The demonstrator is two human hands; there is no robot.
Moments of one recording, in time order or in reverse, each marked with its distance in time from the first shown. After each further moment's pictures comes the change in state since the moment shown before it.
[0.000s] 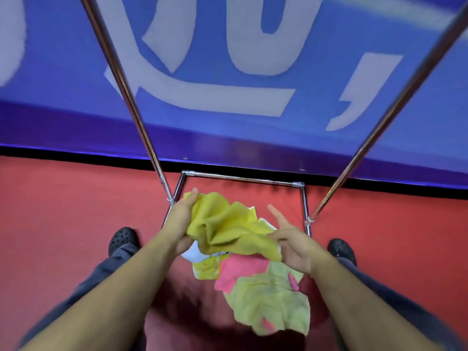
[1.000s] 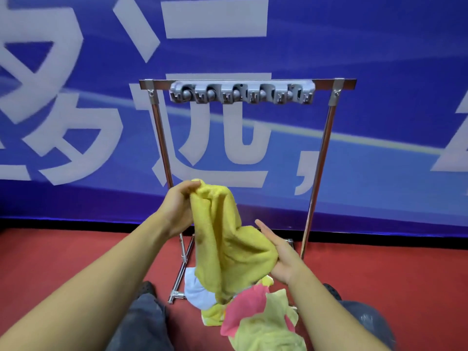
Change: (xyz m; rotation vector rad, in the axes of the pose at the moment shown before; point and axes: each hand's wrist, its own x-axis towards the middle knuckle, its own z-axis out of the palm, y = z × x) left_hand -0.260 0.144 0.045 0.042 -0.392 0.377; right_hand -0.190 -0.030 0.107 0.339 -0.102 -0.317
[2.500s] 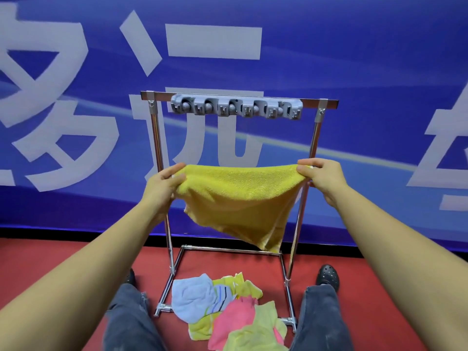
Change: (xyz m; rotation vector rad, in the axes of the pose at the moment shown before) left_hand 0.009 0.028 -0.022 0.258 0.222 0.329; right_hand -0.050 -0.198 0.051 -0.945 0.455 -0.751
